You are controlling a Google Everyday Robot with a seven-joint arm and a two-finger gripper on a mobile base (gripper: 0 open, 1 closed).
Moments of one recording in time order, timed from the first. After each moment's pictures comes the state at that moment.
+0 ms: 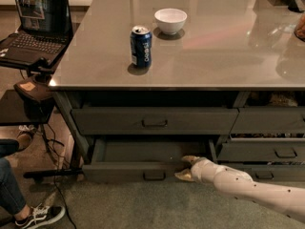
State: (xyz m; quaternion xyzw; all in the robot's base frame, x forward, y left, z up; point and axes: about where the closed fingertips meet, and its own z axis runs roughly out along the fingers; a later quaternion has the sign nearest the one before) arm 0.571 -0.155 0.421 -0.48 0.76 0.03 0.44
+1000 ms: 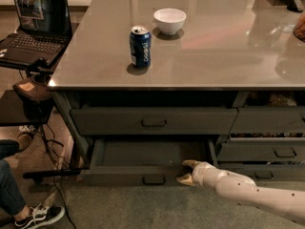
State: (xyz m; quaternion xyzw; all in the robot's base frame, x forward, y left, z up) arm 0.549 -0.160 0.420 -0.50 0.75 0.02 0.43
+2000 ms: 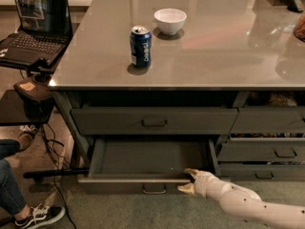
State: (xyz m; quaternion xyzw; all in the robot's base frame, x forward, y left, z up) arm 0.515 -0.157 0.421 -0.51 0.74 0.01 0.45
